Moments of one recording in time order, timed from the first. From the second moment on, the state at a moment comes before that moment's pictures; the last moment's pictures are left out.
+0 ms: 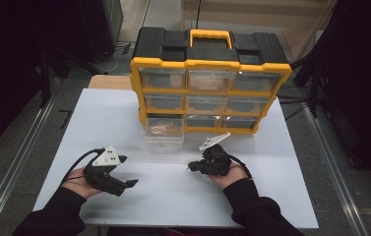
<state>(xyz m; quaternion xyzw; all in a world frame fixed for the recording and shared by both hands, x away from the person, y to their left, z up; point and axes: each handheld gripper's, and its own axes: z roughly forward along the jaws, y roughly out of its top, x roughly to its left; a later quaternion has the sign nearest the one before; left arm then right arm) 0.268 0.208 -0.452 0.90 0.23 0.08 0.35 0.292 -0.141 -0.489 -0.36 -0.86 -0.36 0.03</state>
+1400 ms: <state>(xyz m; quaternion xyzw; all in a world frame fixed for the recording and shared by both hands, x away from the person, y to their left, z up) 0.268 0.208 -0.451 0.90 0.22 0.08 0.36 0.296 -0.137 -0.458 -0.37 -0.84 -0.39 0.03</state>
